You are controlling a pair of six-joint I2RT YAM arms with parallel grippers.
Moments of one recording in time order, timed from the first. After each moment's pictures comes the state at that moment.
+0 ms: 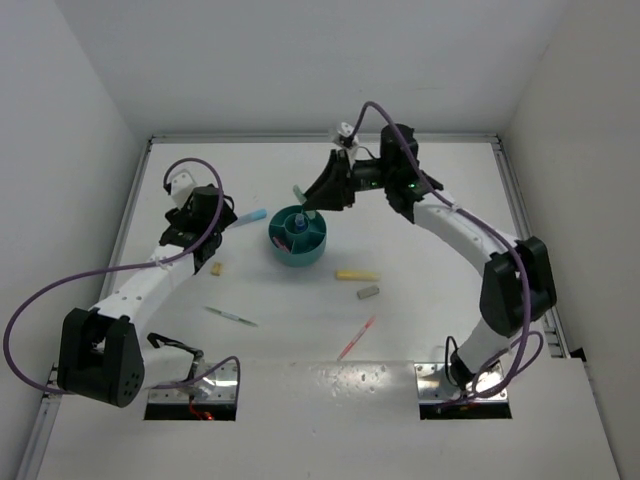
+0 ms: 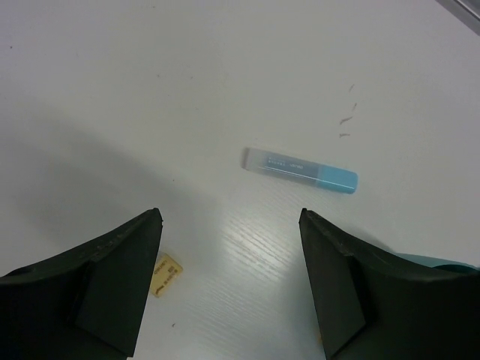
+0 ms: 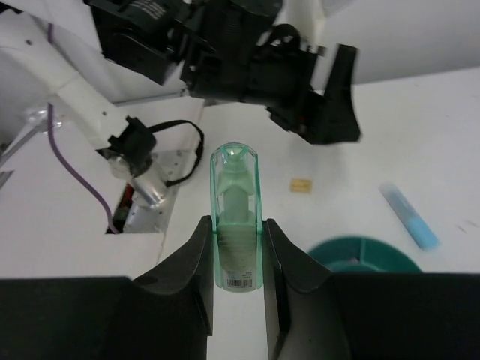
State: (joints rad) left arm -0.23 1.23 0.80 -0.20 -0.57 -0.67; right arm 0.44 1.66 1.30 0.21 -1.19 0.08
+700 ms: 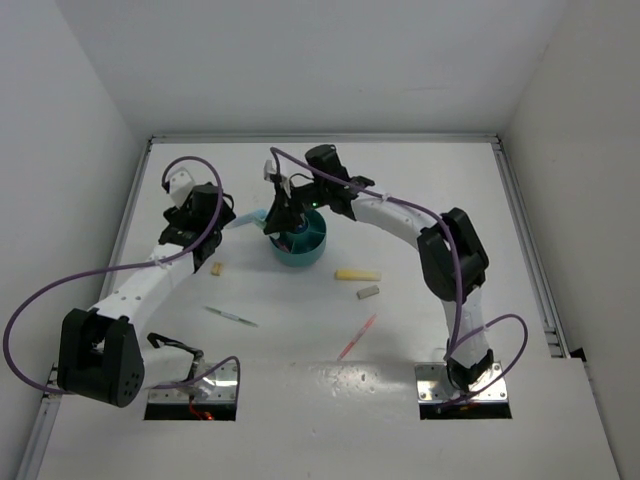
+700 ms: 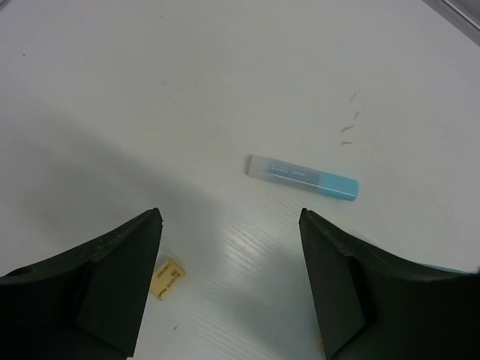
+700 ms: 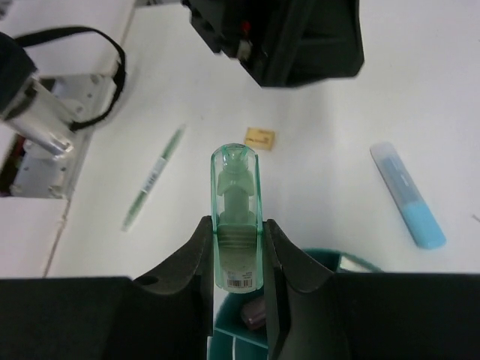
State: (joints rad) left arm -0.23 1.23 0.82 -0.21 -0.59 -0.67; right arm 0.66 2.06 1.60 -0.07 -0.98 -0.30
